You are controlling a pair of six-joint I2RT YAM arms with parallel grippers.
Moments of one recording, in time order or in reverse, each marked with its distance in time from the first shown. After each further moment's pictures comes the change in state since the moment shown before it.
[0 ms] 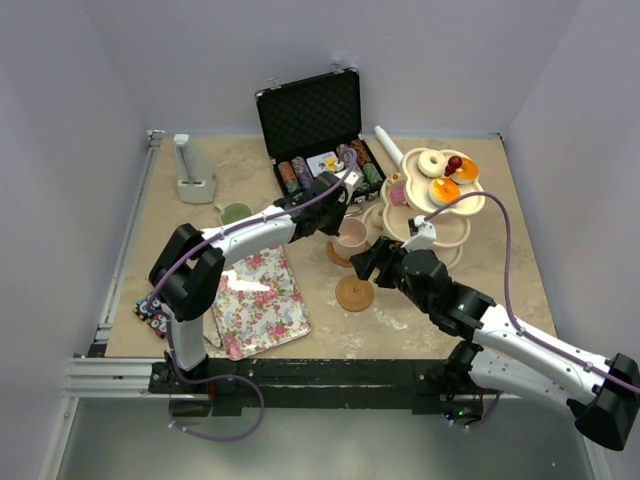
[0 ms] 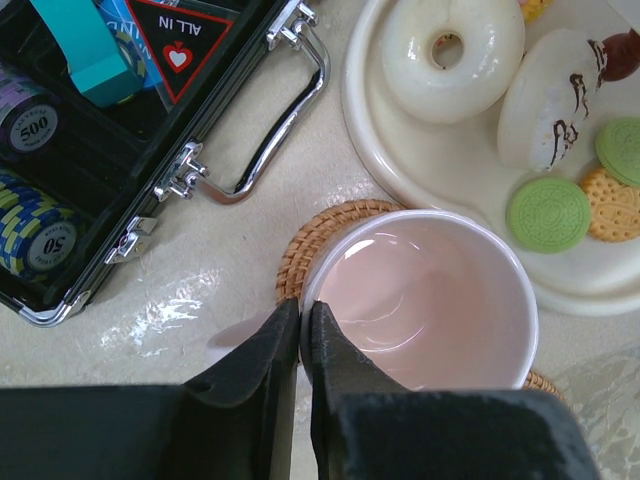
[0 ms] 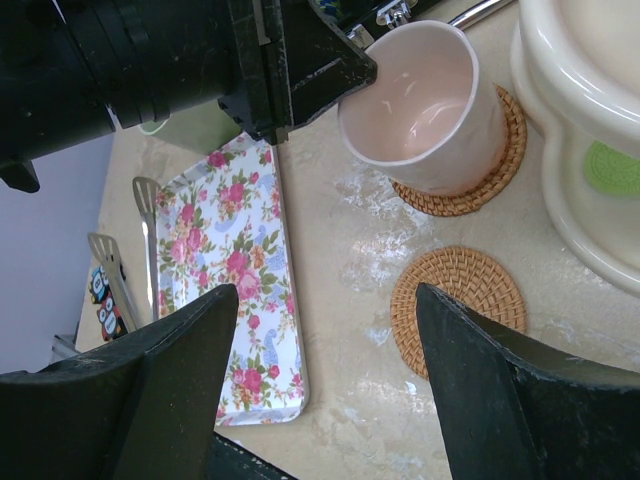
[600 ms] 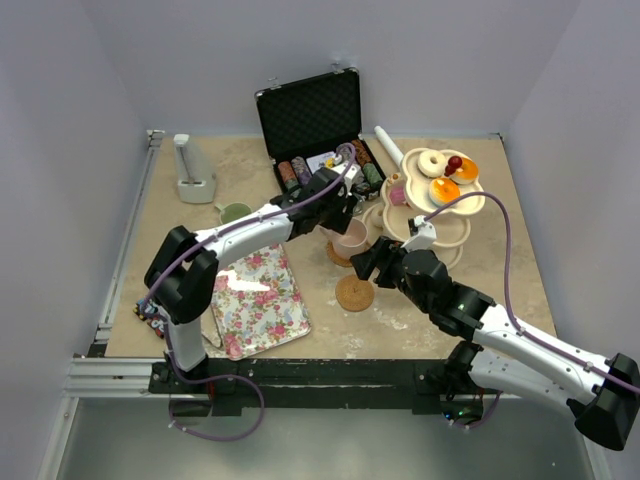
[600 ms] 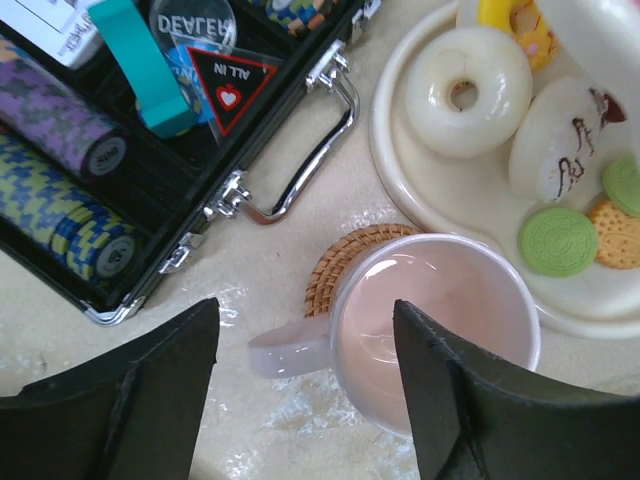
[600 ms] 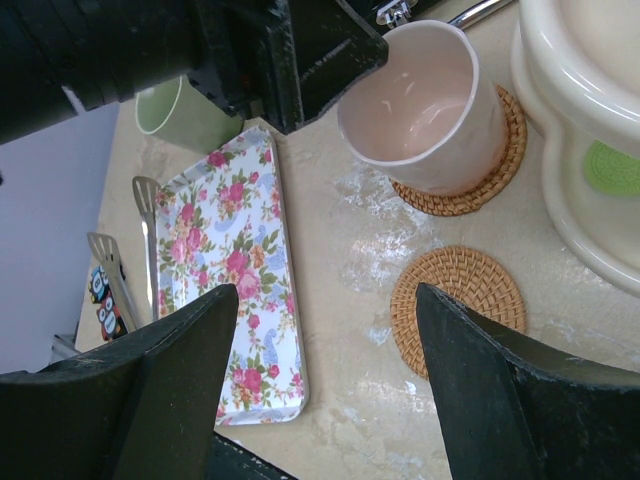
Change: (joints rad) left arm 0.002 -0.021 0.017 0.003 -0.060 0.024; right arm 0.000 0.000 0.000 0.000 -0.001 -0.001
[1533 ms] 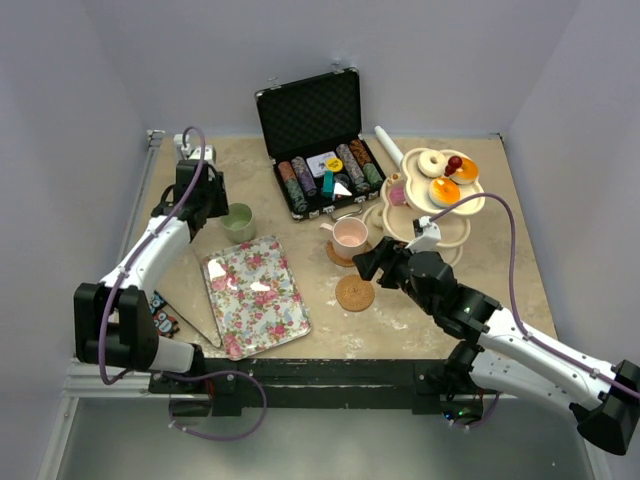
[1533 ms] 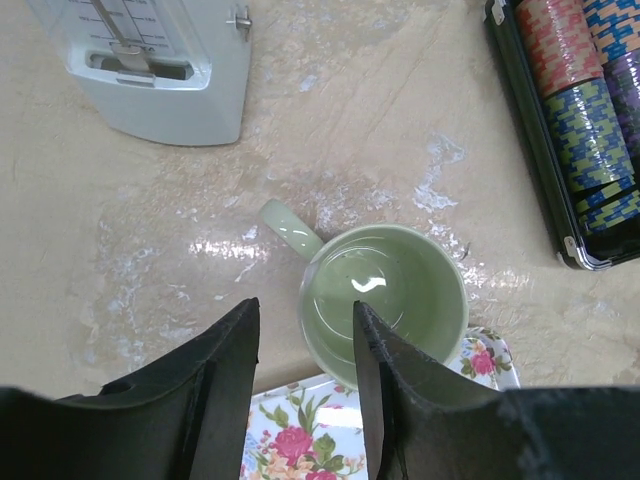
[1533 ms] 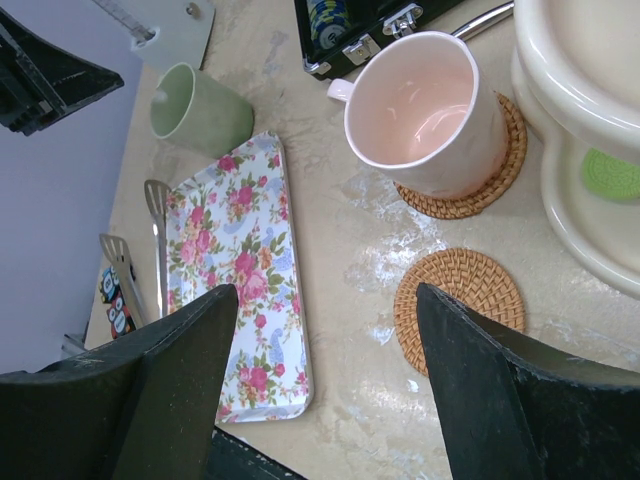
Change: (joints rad) left arm 0.634 -0.453 -0.385 -0.031 0.021 -0.026; right arm 0.000 -0.046 0.000 -0.020 0.002 -0.005
